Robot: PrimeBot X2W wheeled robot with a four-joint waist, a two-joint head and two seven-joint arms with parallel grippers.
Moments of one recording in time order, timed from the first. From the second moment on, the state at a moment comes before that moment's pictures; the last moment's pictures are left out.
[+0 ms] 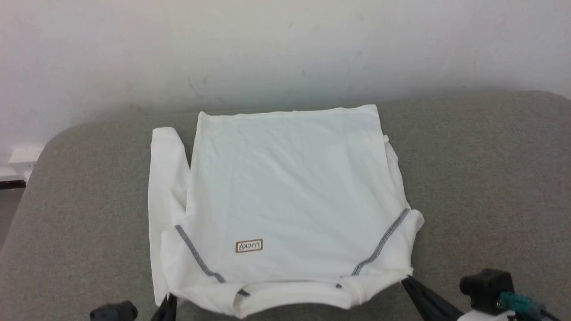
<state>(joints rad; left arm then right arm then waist) 0.19 0.53 -0.46 -0.20 -0.75 0.44 -0.04 0.21 -0.24 0.22 -0.24 0.40 0.13 0.29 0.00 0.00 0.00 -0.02</state>
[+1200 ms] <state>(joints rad) 0.03 0.52 -0.36 -0.32 -0.66 0.39 -0.23 0.03 -0.13 0.14 -0.35 0.27 0.13 0.03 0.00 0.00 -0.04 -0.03</state>
